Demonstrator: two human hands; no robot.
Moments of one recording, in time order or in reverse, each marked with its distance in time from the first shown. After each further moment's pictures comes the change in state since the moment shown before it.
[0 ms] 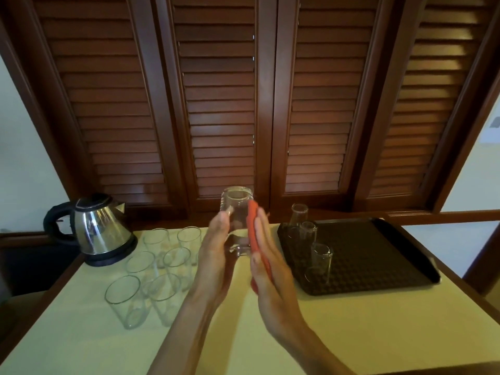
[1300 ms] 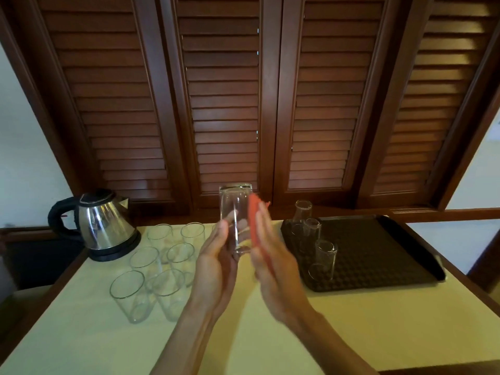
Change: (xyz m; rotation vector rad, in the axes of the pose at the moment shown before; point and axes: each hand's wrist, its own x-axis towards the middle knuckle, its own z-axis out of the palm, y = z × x) left_hand -0.015 -0.004 -0.005 -0.172 -0.010 -0.035; right_hand 0.010 0.012 -0.009 -0.300 -0.091 -0.097
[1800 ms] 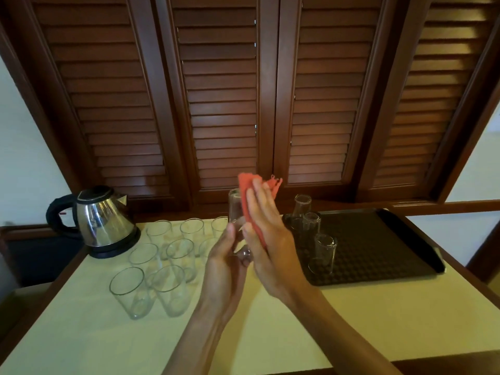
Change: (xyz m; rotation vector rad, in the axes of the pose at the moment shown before) left_hand -0.011 -0.009 0.008 -0.017 0.002 -0.046; right_hand 0.027 -0.016 -0.004 -0.152 0.032 0.016
